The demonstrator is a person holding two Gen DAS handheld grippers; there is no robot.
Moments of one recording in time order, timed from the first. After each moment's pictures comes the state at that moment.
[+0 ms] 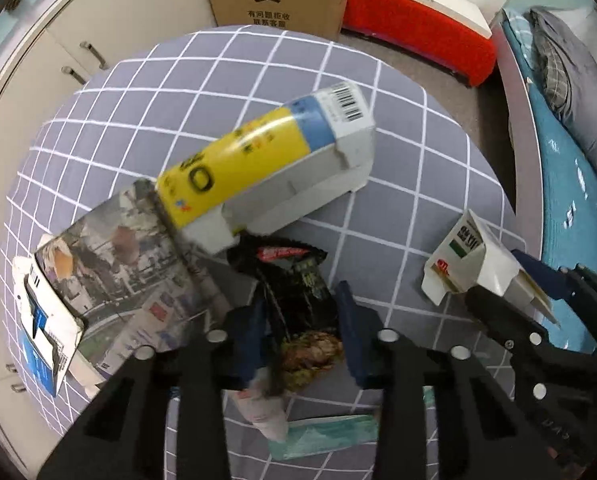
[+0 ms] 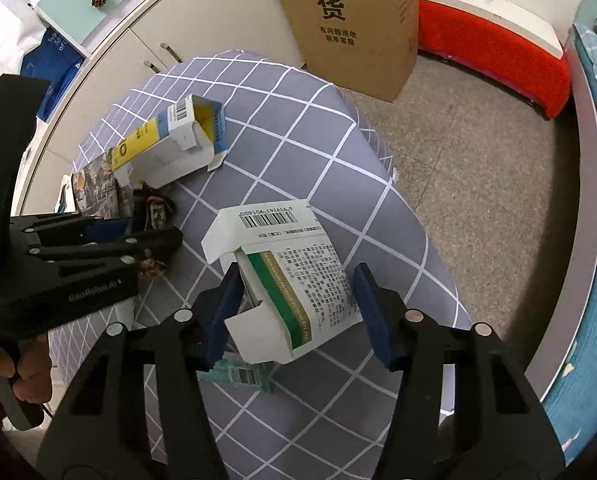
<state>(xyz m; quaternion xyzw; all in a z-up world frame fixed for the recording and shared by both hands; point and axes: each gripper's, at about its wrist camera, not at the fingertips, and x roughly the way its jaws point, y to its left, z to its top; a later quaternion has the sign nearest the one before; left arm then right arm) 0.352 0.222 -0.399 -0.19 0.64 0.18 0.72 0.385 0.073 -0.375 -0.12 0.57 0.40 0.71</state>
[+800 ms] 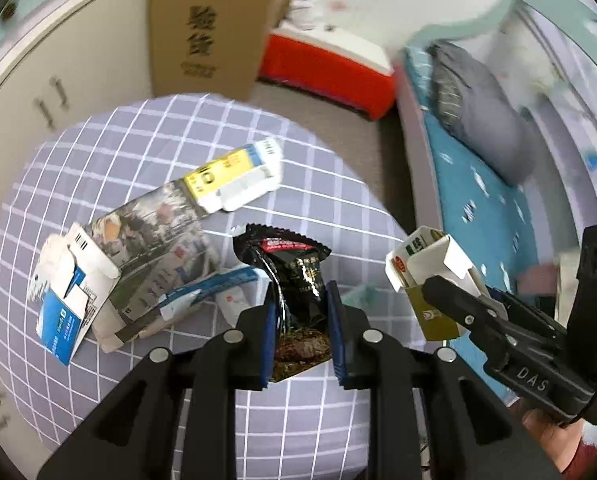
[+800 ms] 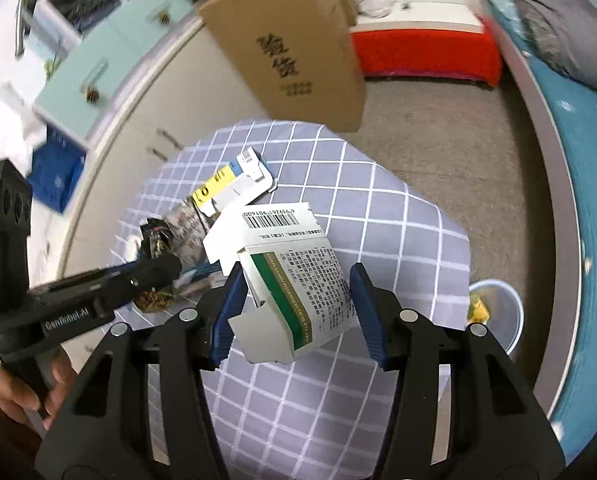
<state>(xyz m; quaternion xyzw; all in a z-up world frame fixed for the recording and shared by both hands) 0.246 0.208 -0.288 -0.22 0.54 0.03 0.81 0.294 0.021 -0.279 0.04 0.54 0.30 0.79</state>
